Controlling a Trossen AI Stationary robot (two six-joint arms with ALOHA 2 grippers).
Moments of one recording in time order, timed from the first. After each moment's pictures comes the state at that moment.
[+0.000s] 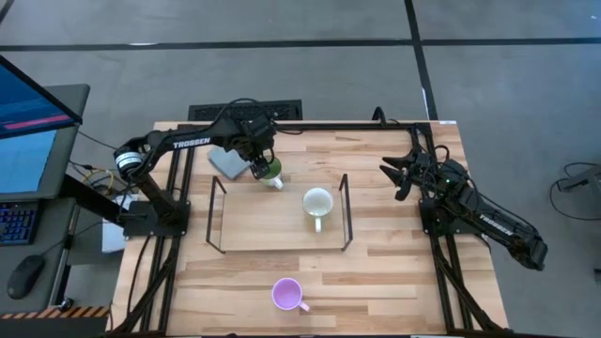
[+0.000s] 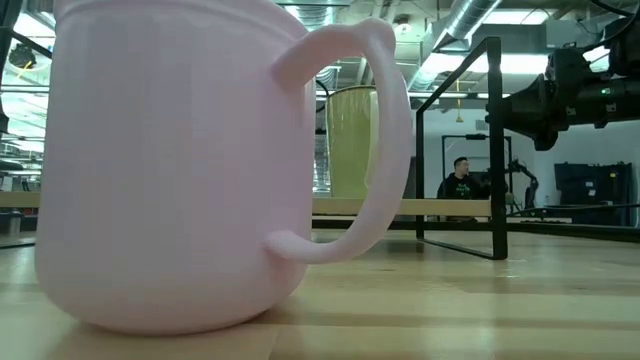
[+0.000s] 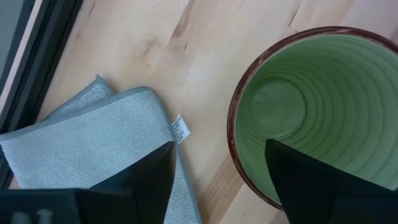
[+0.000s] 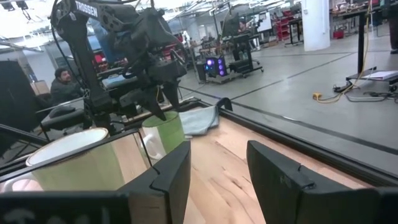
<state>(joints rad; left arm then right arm) 0.52 1.66 1.23 -0.86 -0.09 0.04 -0.65 0.04 0.01 0.05 -0.26 0.18</state>
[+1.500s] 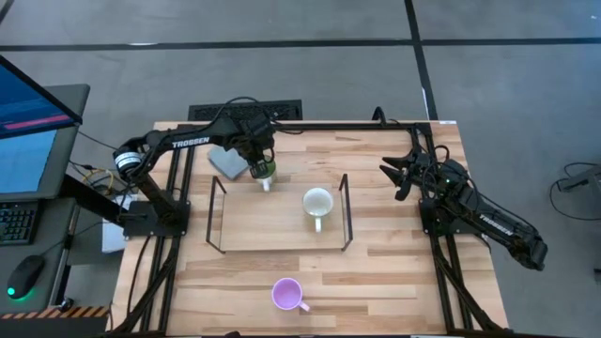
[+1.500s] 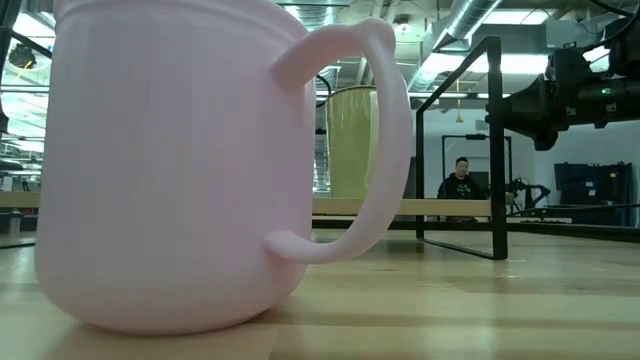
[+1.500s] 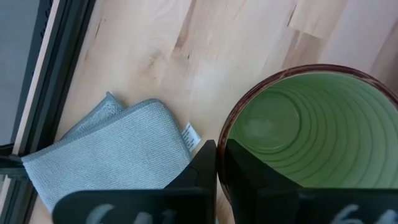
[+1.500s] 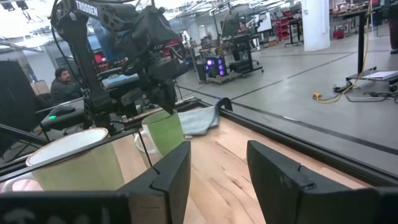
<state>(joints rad) 0.52 1.65 1.23 -0.85 -0.09 0.15 -0.65 0.04 0.01 0.05 -0.26 0.18</state>
